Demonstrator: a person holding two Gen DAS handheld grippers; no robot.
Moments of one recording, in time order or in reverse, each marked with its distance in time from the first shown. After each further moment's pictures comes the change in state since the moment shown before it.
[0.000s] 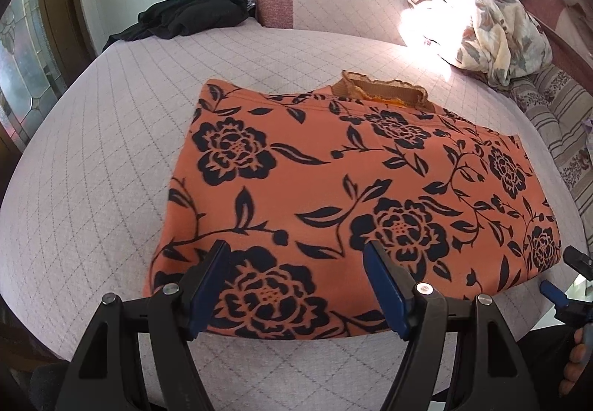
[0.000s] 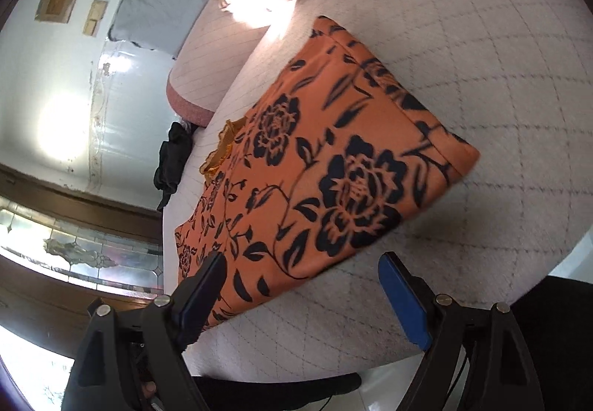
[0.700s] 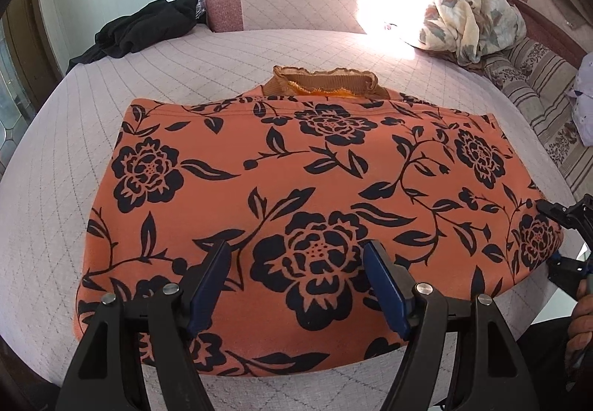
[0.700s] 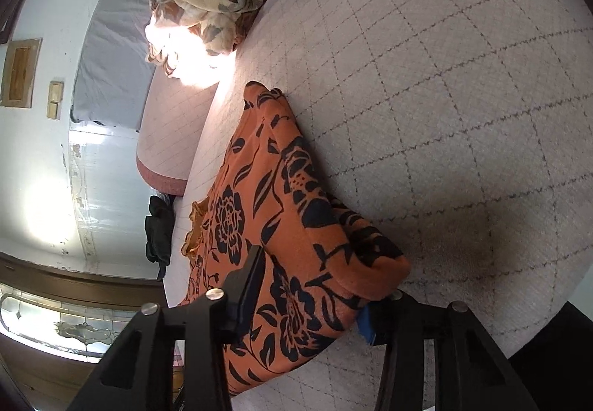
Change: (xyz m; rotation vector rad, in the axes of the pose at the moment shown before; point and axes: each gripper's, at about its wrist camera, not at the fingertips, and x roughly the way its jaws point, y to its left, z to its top) left arm 0.020 -0.053 0.009 0.087 -0.014 -0.061; right arm 0.006 -0.034 0.050 0.230 -0.135 -0.009
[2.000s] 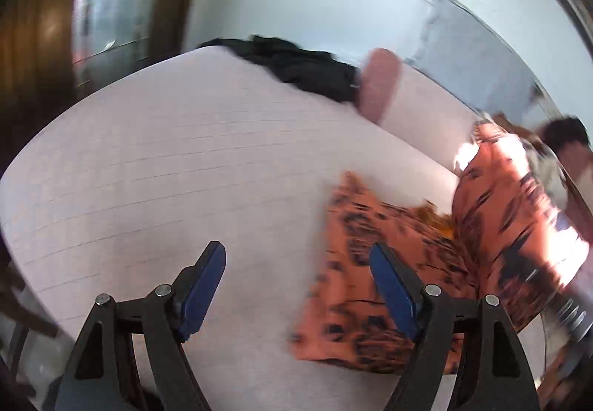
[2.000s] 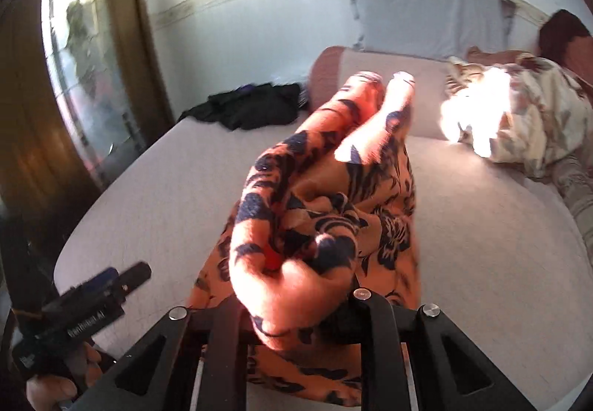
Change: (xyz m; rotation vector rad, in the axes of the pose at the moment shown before) left arm -0.092 0.211 -0.048 -0.539 -0.265 0.069; right arm 0.081 0.300 -0.247 -1.214 -0.017 -0.148
